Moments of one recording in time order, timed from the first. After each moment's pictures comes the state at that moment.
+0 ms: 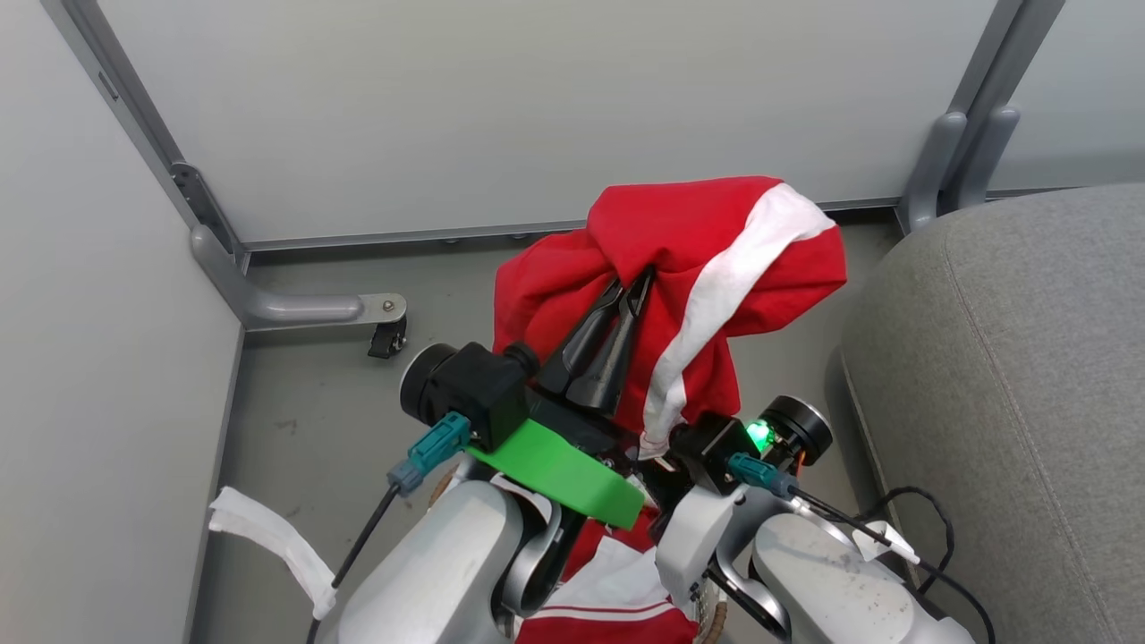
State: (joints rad) left arm -0.45 0.05 -0.70 0.16 -0.54 -0.03 -0.26; right arm -0.48 -0.05 0.67 0.56 0.21 0.13 -0.26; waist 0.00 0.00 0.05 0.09
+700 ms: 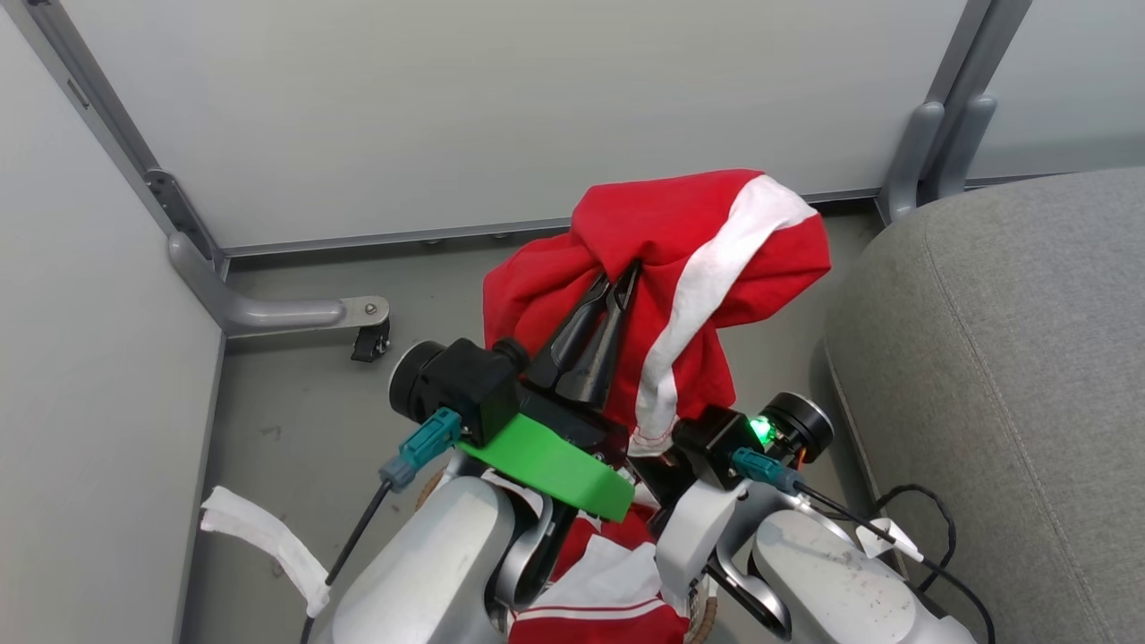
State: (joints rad) left arm -0.45 0.05 -0.68 0.17 -0.53 -0.03 -0.26; right arm -0.48 -0.05 0.67 0.54 0.23 0.13 -0.26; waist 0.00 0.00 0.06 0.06
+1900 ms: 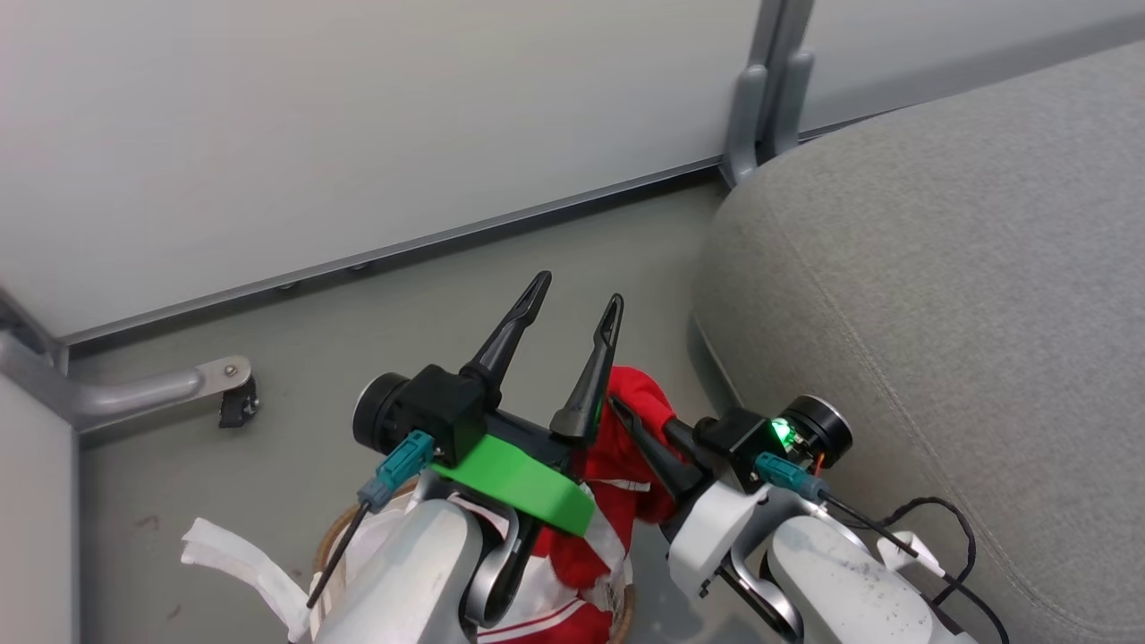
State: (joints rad) left arm -0.38 0.05 -0.59 0.22 -0.44 -0.06 -0.26; right arm -0.43 -0.05 0.59 0.48 0.19 0.13 -0.26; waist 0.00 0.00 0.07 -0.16
